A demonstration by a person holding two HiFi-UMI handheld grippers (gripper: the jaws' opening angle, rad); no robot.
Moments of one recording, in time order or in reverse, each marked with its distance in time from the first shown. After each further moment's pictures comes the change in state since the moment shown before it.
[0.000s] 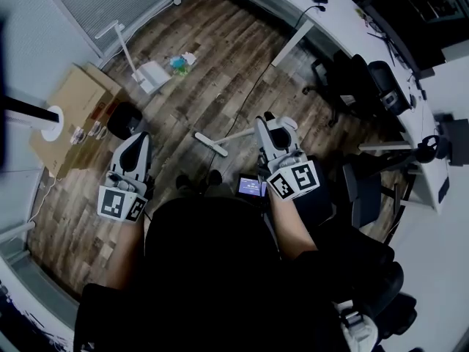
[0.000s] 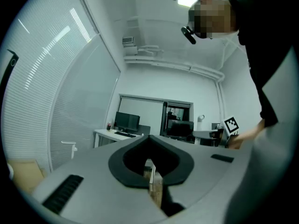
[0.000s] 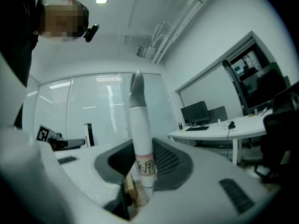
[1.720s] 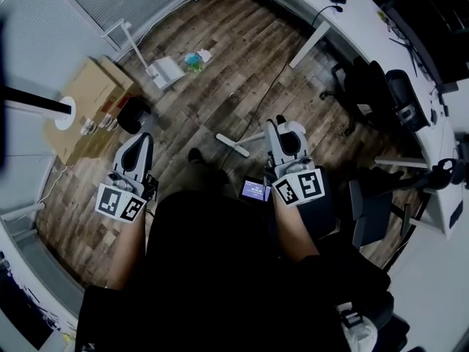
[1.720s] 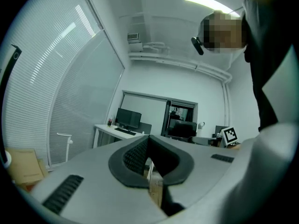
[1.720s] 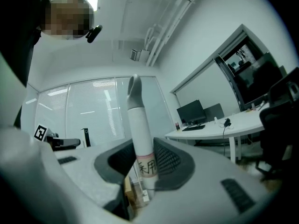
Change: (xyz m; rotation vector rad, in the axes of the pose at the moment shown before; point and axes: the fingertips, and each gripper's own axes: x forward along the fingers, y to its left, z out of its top) left arm 0.047 -0.039 -0.013 -0.059 0.035 0.049; right arm -0.013 -0.086 -0.003 0.060 -0.034 0.001
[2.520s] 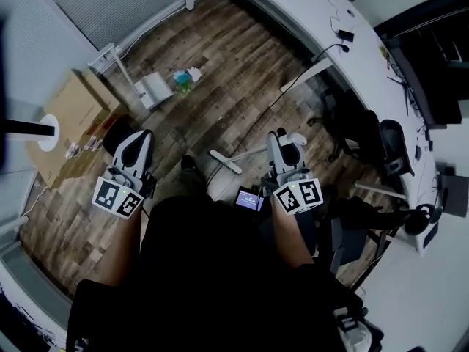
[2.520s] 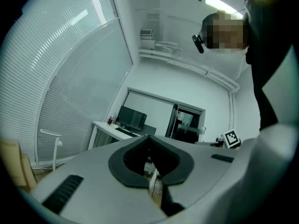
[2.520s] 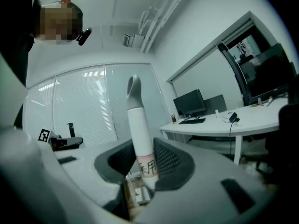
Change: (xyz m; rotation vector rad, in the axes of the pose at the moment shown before) left arm 0.154 0.136 0.009 -0.113 -0.019 -0.031; right arm 0.168 -0.075 -0.002 0.015 0.122 -0.042
